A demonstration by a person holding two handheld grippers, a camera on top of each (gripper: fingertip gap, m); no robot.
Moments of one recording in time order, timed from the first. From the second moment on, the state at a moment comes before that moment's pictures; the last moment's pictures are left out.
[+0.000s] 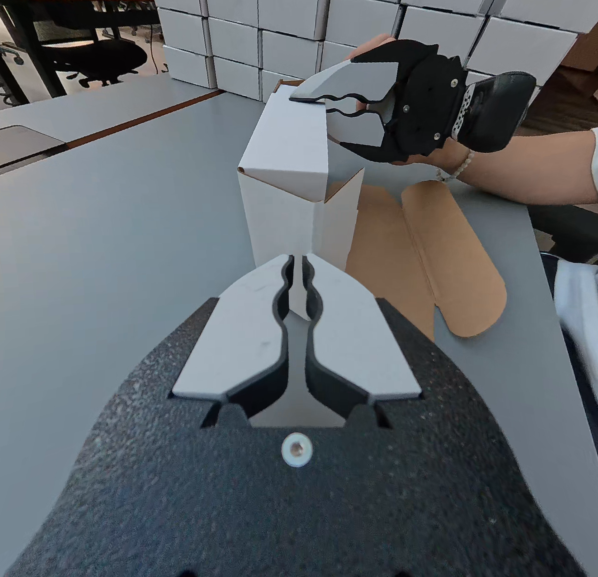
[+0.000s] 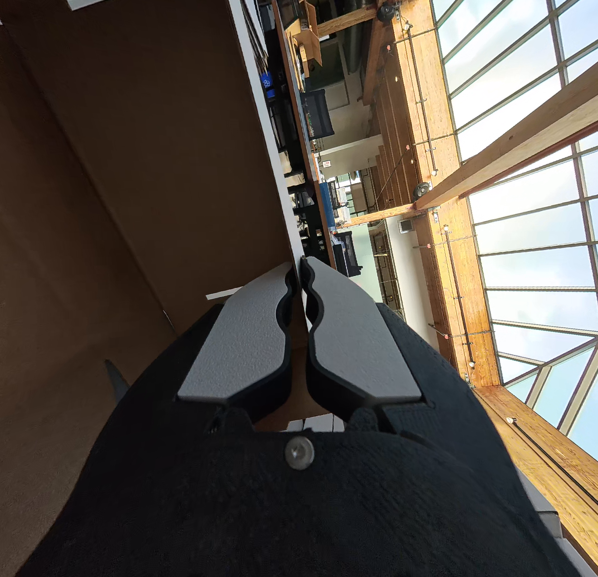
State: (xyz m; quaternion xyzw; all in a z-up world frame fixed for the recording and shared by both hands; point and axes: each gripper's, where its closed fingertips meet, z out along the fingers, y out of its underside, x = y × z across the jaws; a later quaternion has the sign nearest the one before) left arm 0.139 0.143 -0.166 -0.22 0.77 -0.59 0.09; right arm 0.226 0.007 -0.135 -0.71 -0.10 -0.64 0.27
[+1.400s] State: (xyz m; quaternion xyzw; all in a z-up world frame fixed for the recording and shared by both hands) left arm 0.220 0.132 -0.179 -0.41 0.78 -0.37 0.29; right arm 0.223 0.009 -0.135 -0.77 -0.16 -0.58 0.19
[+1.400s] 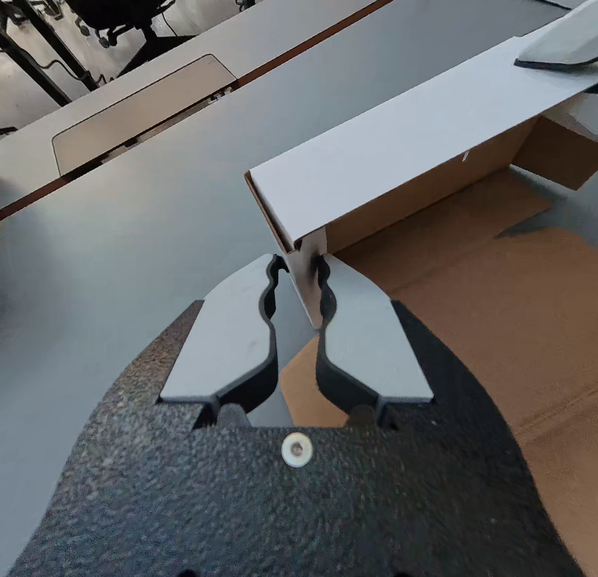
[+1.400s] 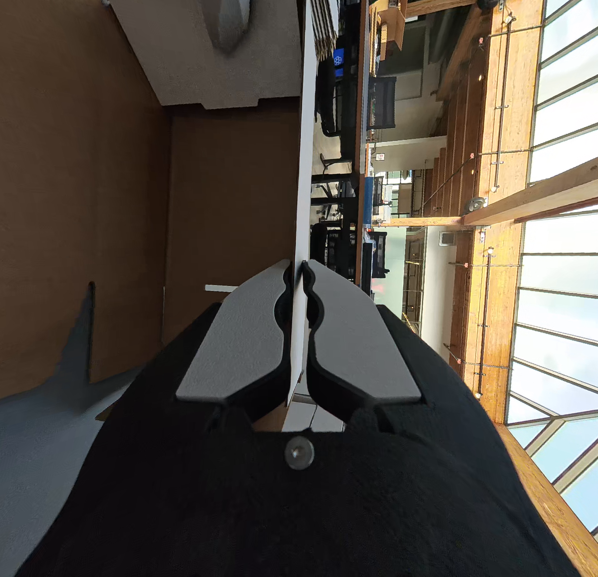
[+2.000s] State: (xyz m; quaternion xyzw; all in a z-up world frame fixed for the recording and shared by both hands) left arm 0.255 0.132 -0.189 -0.49 0.69 -0.38 0.37; right arm 0.220 0.010 -0.136 -0.77 -0.10 -0.59 0.22
